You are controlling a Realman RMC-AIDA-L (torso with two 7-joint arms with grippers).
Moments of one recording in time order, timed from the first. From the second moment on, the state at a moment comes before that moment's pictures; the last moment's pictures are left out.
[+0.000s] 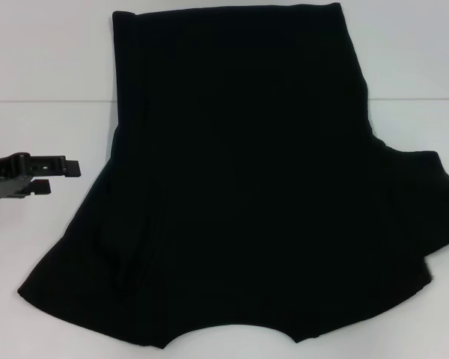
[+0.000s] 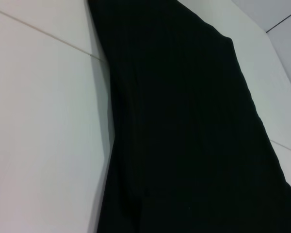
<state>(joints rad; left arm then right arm) -0.62 -2.01 0.36 0.96 2.48 1.58 -2.45 0.64 1.89 -0.58 -0.74 -2.58 -1.35 2.61</state>
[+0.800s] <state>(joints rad) -0.61 -2.01 0.36 0.96 2.45 1.58 -2.45 0.77 1.92 -0.57 -0.77 -2.50 -1.39 2.54</state>
